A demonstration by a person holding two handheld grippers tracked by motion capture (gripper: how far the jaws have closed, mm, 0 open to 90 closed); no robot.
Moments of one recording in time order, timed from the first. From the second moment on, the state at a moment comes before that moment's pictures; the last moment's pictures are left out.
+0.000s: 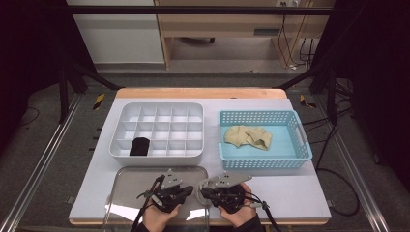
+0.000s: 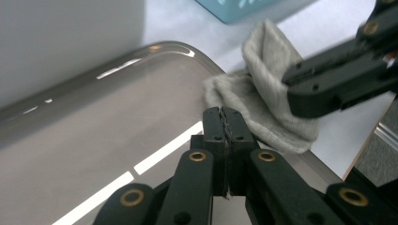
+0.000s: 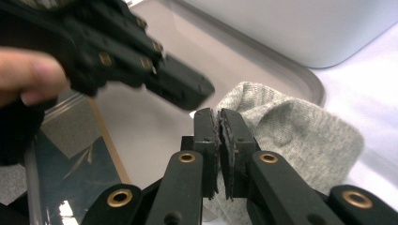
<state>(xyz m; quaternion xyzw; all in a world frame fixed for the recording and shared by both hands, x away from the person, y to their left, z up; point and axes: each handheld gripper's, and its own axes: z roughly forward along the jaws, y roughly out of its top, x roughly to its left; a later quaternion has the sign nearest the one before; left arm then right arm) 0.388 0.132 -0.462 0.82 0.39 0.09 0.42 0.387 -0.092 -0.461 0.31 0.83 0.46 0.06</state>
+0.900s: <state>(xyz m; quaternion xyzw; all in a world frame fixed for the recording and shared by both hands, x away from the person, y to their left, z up) 0.406 0.095 -0.439 0.82 0.35 0.09 0.44 0.384 -0.077 -0.475 0.30 0.84 0.45 0.08</state>
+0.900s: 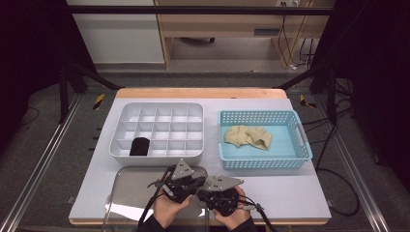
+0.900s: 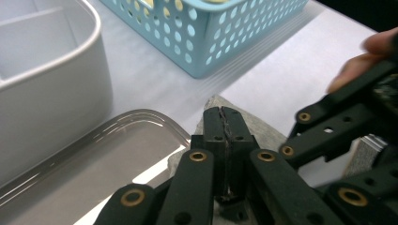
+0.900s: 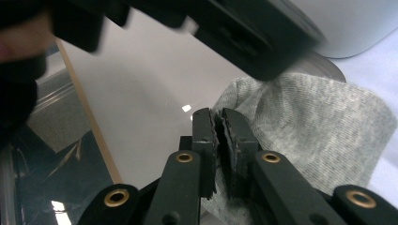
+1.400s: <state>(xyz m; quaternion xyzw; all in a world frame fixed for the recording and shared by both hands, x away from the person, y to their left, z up) 0.418 0.101 -0.457 0.83 0.37 0.08 0.42 0.375 -0.096 -0.456 0.31 0.81 0.48 0.07</state>
